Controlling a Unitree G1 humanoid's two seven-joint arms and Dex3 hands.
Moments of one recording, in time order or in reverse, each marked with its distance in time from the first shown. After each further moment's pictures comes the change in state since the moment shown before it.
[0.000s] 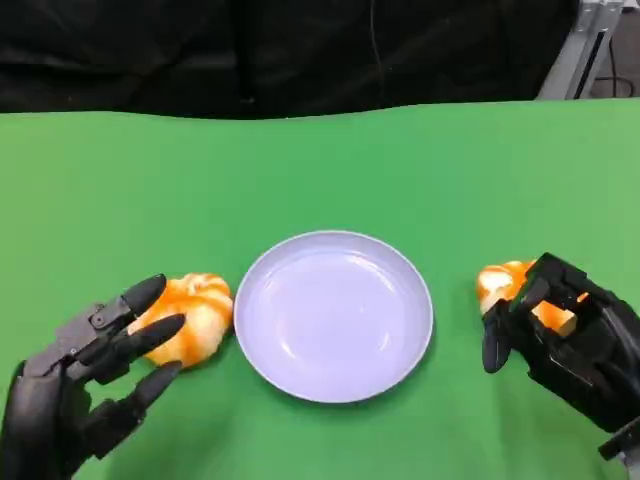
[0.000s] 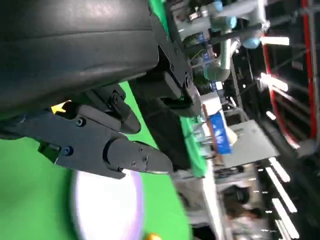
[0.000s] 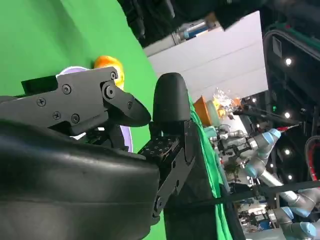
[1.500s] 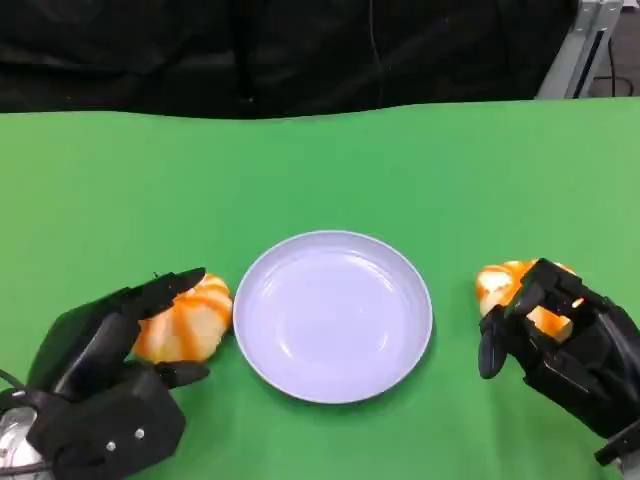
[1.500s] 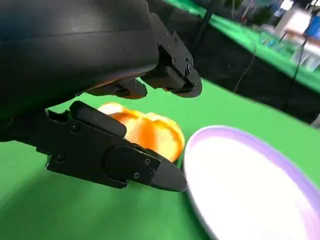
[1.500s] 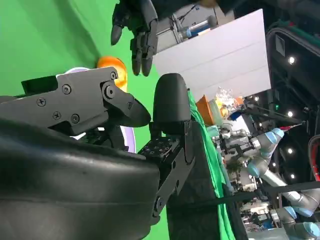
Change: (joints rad) left arm -0.214 0.320 -0.312 0.079 0.607 0.392 0.363; right arm 0.013 0.002 0.019 0.002 -0.005 -0.022 -0.015
